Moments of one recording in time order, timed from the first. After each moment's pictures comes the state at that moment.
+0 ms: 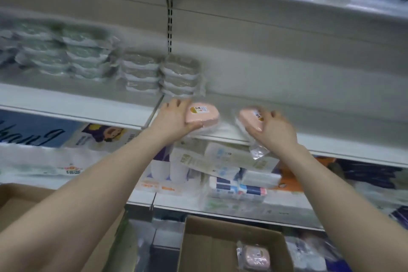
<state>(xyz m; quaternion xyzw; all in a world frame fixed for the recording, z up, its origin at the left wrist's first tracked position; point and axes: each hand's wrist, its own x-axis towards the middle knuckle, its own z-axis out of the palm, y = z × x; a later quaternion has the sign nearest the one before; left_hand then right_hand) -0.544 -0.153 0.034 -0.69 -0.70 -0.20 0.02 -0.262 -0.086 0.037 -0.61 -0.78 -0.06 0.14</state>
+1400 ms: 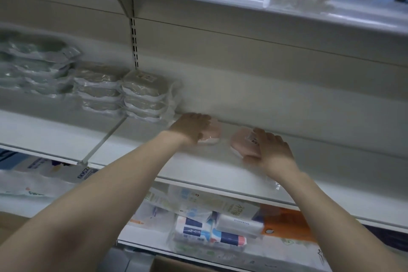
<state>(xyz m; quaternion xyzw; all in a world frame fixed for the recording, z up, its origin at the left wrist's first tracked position) -0.443 0.027 0.041 -0.77 -0.64 -0.05 0.01 -0.185 0.049 0.028 -0.56 -0.83 -0.05 0.07</state>
